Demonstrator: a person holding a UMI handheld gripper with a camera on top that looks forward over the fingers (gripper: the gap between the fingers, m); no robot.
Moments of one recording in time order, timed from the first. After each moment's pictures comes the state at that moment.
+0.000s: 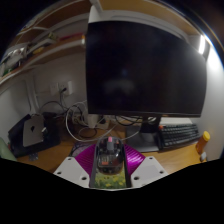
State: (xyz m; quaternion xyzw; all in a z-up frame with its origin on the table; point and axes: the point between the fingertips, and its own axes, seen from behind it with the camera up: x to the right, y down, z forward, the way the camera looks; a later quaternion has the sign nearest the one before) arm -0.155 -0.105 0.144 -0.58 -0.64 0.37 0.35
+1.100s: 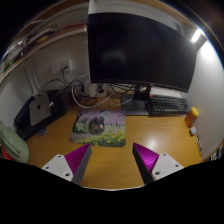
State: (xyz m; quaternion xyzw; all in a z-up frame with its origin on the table) arm -0.004 -0.099 0.137 -0.65 -0.67 0.26 0.26
